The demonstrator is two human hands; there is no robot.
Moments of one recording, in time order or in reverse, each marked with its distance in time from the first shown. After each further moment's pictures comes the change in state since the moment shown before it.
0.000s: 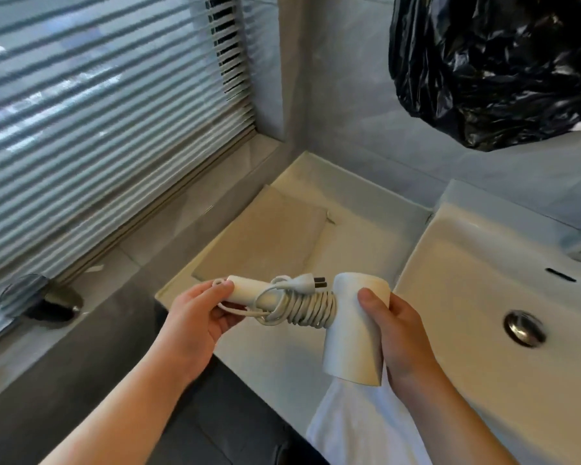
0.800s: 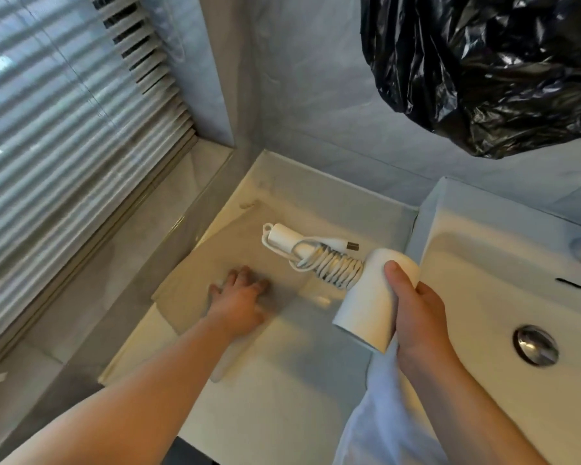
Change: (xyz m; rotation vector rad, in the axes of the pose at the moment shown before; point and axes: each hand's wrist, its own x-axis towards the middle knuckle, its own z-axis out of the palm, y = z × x) left_hand 0.259 -0.068 0.070 1.853 -0.486 0.252; right_hand 0.134 -0.033 -0.001 0.024 0.472 0.132
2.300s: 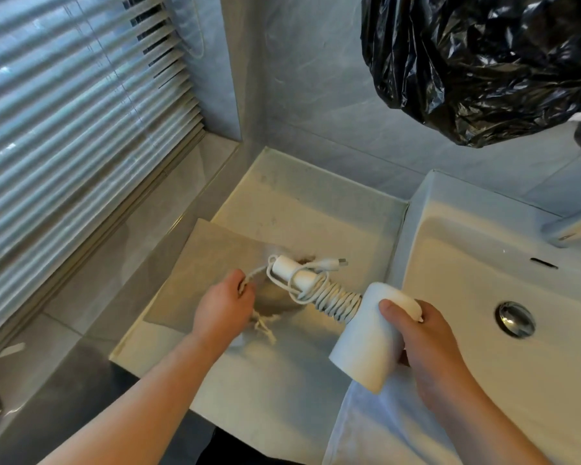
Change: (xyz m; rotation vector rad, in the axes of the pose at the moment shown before) left_hand -0.090 0.002 -0.009 -0.635 0.411 -0.118; right_hand -0.062 0.036 -0.040 -0.155 -0.090 -0.035
